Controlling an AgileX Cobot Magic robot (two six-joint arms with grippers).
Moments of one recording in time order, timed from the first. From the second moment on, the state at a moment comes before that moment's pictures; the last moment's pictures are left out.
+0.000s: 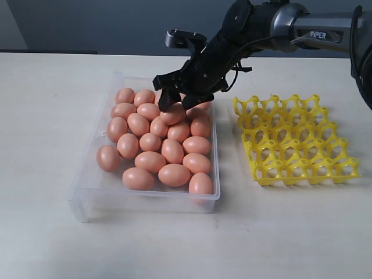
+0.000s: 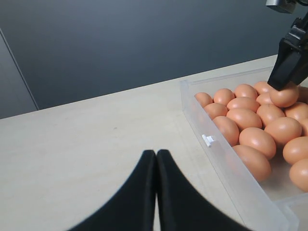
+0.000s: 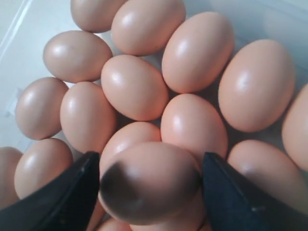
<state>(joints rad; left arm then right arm) -0.05 0.00 0.00 0.07 0.22 0.07 0.45 2.25 -1.74 0.61 0.83 -0.35</state>
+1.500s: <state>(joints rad) -0.05 0.00 0.00 0.07 0.22 0.07 0.48 2.27 -1.75 0.60 0.87 -0.18</state>
